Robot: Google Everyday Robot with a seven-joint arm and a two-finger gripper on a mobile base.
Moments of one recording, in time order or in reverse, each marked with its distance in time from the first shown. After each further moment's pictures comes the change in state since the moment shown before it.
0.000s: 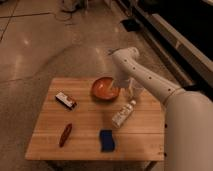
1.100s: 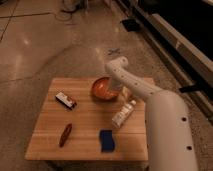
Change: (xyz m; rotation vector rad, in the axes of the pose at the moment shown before) arm 0.037 -0.019 0.077 -0.054 0.101 0.101
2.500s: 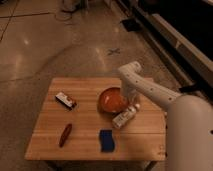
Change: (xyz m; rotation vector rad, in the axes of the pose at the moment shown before) arm -0.056 0.095 -0.021 -0.070 -0.076 -0.182
